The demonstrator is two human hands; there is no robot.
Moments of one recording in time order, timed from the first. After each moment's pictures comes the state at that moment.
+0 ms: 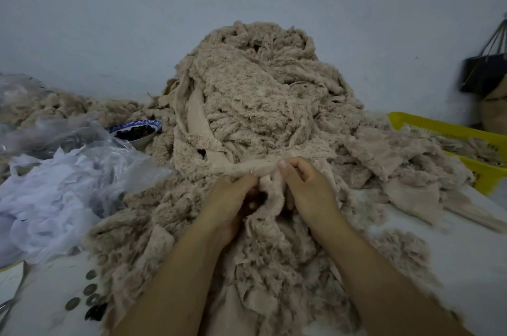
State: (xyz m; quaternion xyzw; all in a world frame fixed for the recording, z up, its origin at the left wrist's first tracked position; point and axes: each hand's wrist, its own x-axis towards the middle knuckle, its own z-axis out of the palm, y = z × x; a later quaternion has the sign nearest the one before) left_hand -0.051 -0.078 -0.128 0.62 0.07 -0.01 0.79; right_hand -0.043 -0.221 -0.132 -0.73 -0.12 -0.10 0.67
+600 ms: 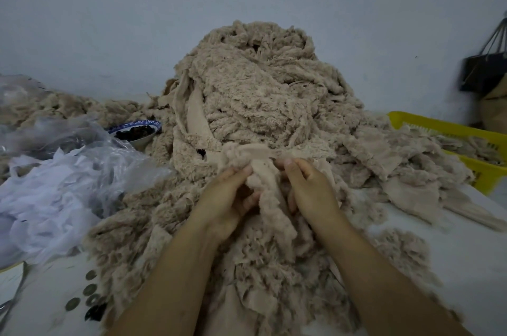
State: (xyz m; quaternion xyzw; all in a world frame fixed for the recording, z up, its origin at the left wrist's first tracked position) left_hand -0.048 -0.072 -0.126 0.52 0.06 -0.04 0.85; right_hand -0.039 -0.226 -0.138 -0.76 -0.10 -0.11 0.64
